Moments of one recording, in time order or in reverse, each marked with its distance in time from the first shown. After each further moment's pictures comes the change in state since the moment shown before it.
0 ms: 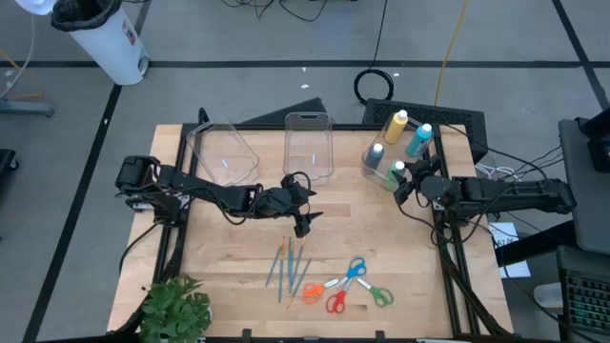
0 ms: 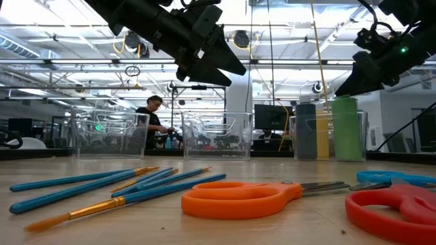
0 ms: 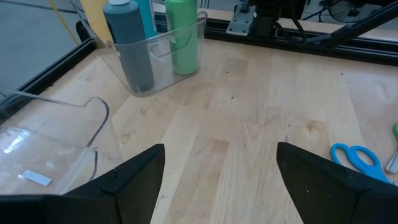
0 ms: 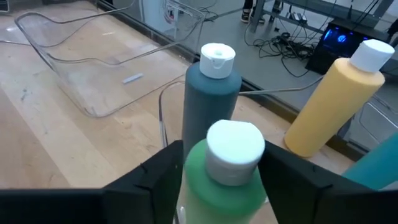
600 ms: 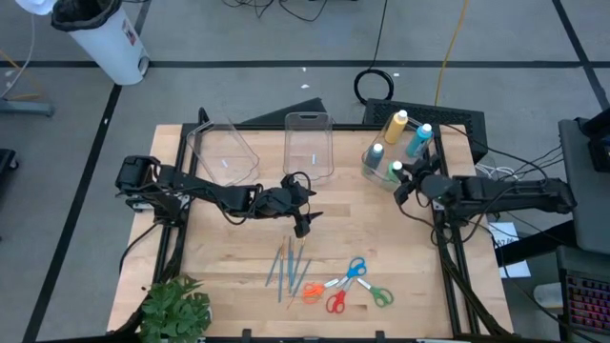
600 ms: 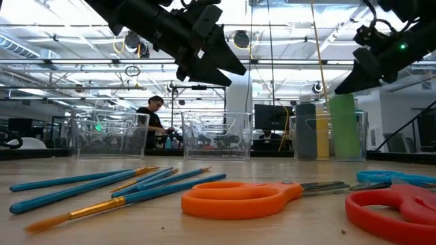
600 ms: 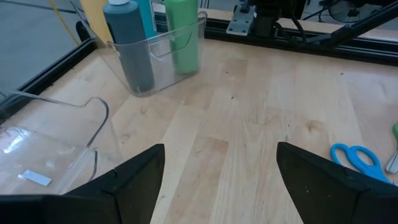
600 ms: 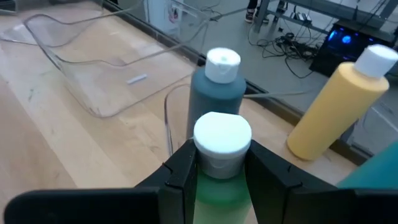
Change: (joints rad) left arm 0.000 0.000 0.000 0.000 0.000 0.000; right arm 0.000 0.000 0.019 -0.002 -0.012 -0.013
